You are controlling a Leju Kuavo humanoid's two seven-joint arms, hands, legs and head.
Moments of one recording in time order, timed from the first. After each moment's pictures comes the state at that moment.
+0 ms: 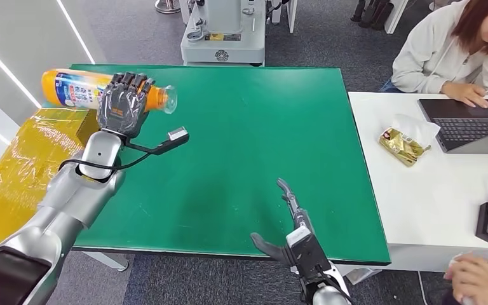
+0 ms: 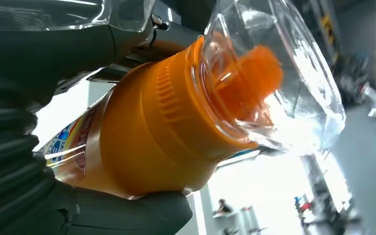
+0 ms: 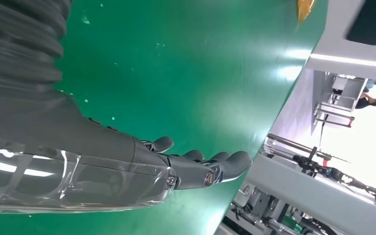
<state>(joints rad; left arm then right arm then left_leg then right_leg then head) -0.85 0.16 -0.57 -0.57 -1.46 0.55 0.05 -0.01 0.04 0.46 -1.42 0.21 -0.13 -0.38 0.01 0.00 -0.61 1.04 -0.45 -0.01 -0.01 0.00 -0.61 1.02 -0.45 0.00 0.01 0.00</state>
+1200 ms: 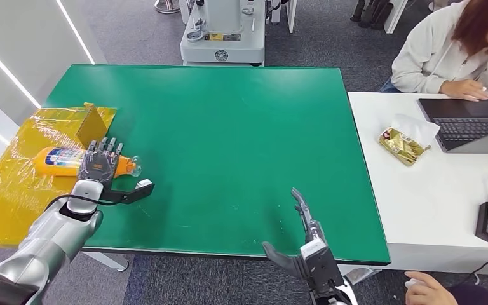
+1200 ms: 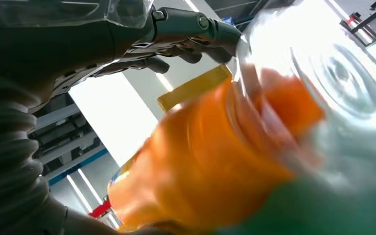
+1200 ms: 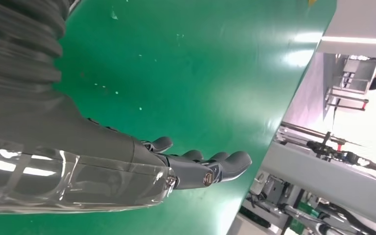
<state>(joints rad) -0.72 0.24 -0.53 -0.31 -1.46 0.27 0.13 0.08 0.02 0.43 -1.50 0.19 -0.17 -0.37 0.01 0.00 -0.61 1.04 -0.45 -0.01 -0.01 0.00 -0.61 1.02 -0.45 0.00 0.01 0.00</state>
